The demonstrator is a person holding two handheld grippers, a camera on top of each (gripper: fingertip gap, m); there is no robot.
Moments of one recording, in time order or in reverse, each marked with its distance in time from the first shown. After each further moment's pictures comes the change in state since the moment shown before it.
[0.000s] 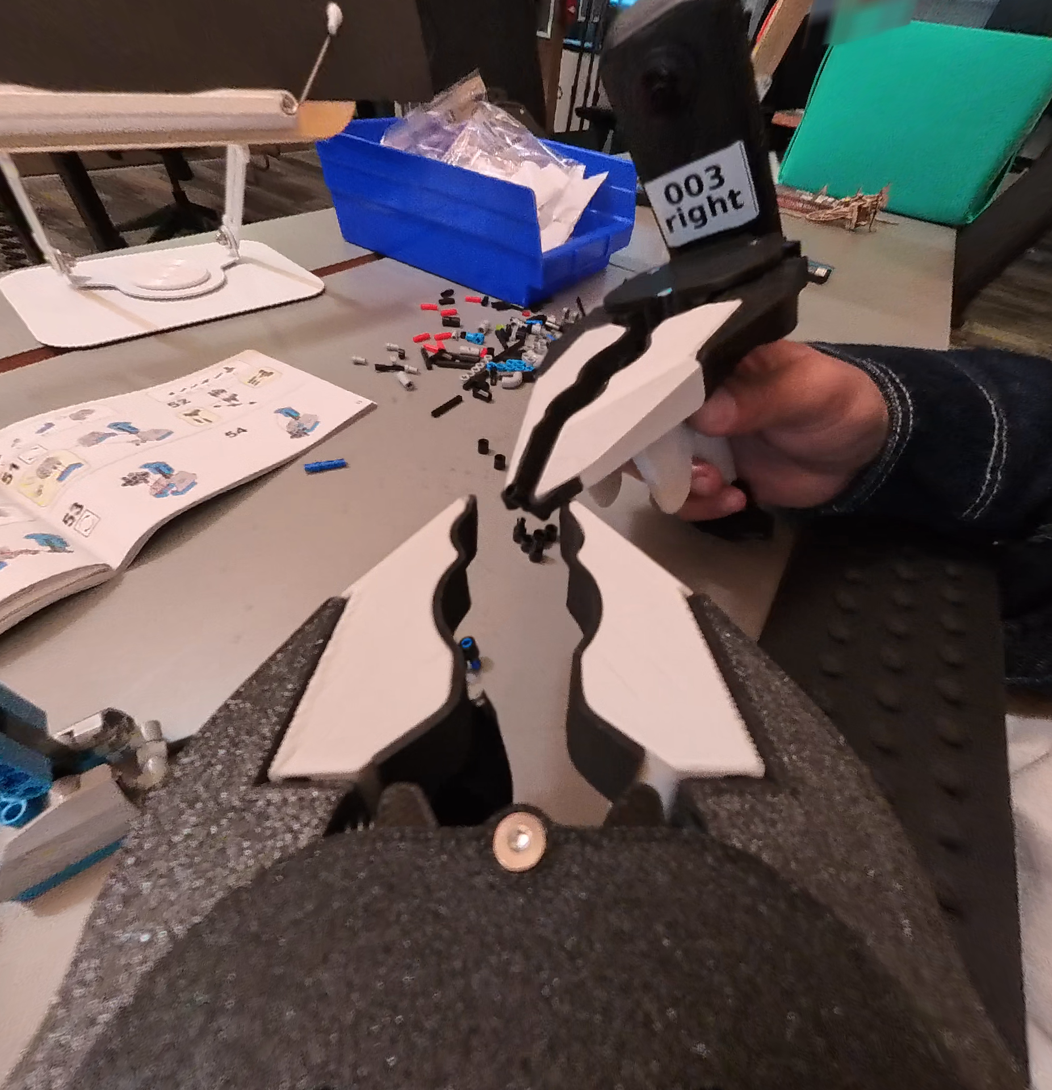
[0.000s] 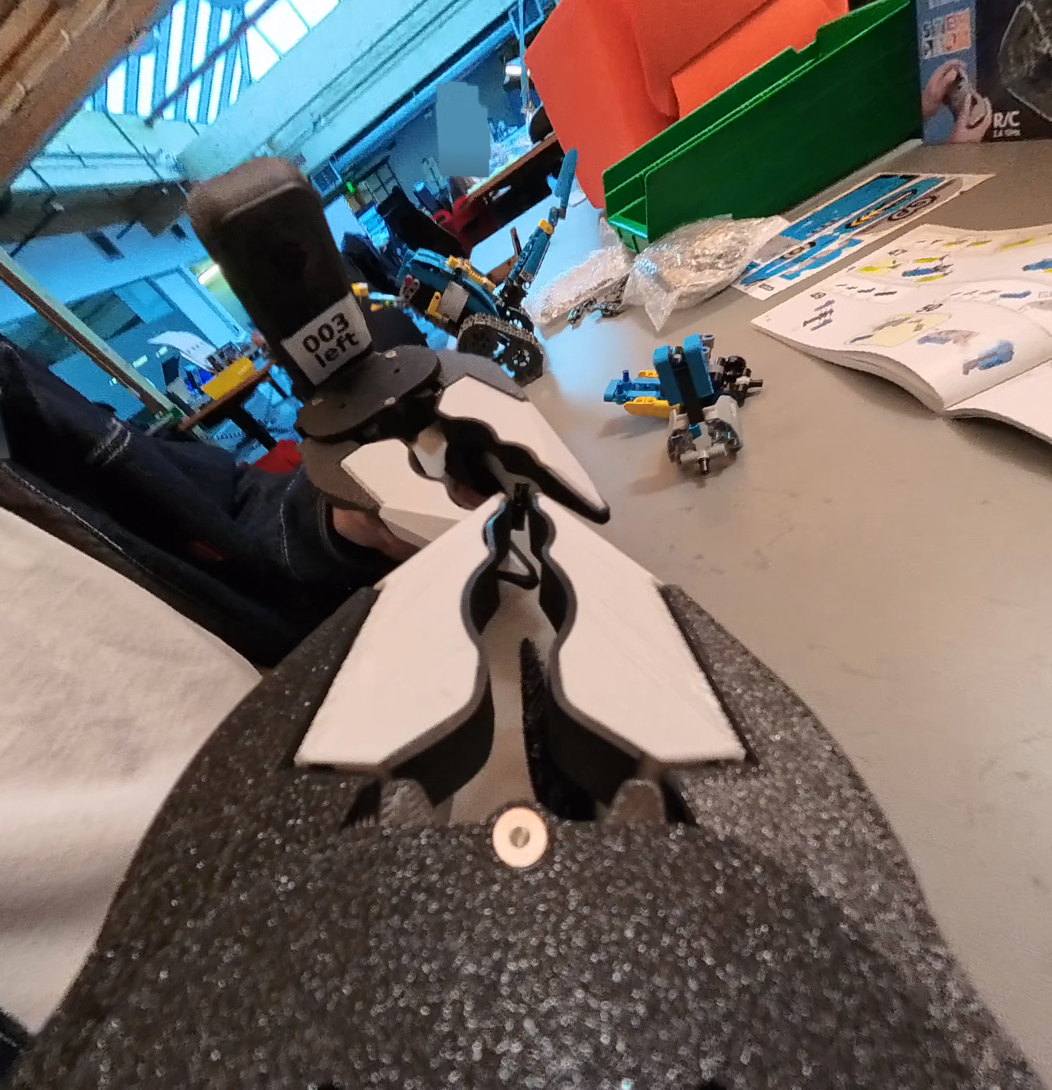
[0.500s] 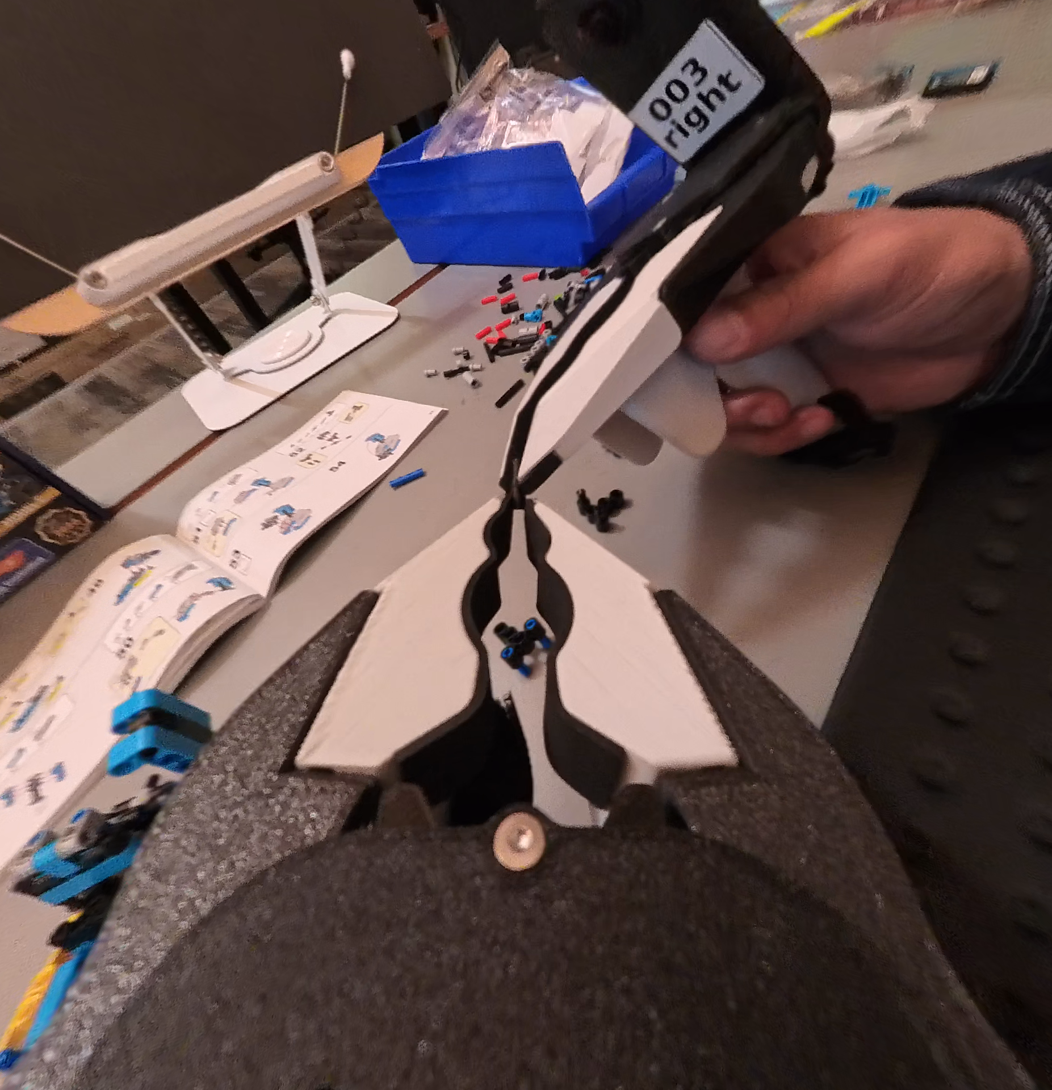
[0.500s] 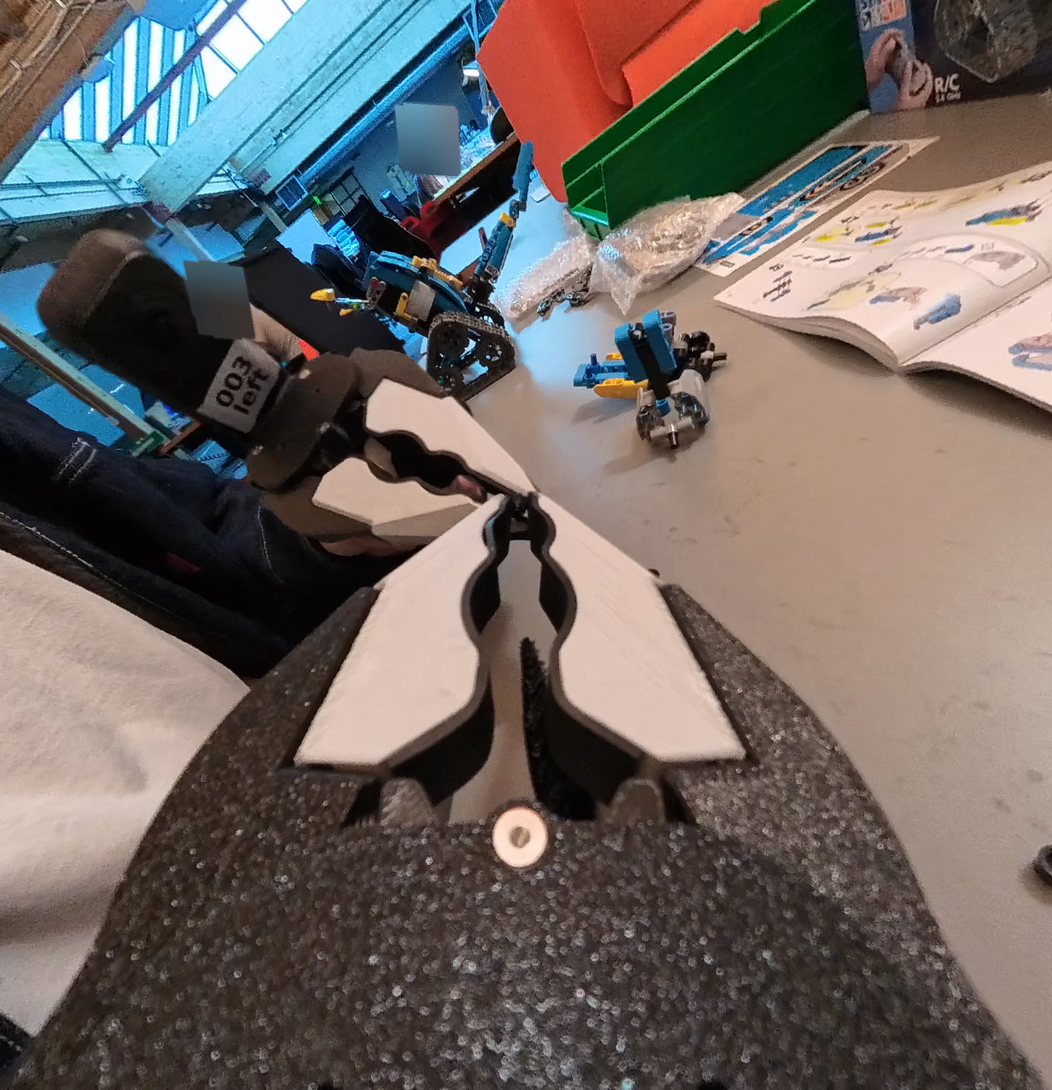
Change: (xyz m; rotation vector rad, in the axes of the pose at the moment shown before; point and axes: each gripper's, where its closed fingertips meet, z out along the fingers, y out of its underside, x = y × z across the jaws) left arm -0.004 0.007 -0.002 -0.049 -0.166 0.317; right arm 0.012 0.007 -0.006 -0.002 0.052 0.053
